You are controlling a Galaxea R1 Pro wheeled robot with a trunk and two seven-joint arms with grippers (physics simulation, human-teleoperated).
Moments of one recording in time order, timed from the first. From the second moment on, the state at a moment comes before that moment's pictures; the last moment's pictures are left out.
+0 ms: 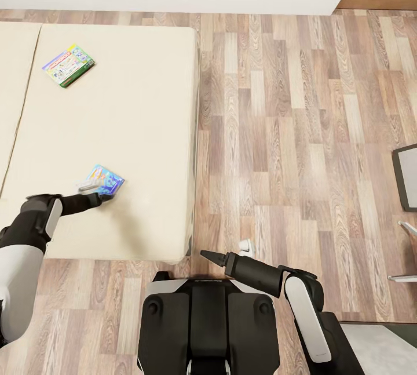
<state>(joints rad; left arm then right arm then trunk) -1.01 0.31 0.27 -0.74 0.00 0.71 -0.39 -0.31 0.11 0.06 -1.58 -0.69 1.01 0.38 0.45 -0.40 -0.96</state>
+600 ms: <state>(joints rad) -1.02 0.45 0.22 -0.75 -0.06 0.78 -0.59 -0.31 0.11 0.06 -1.58 -0.69 1.00 0.37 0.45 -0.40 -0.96</state>
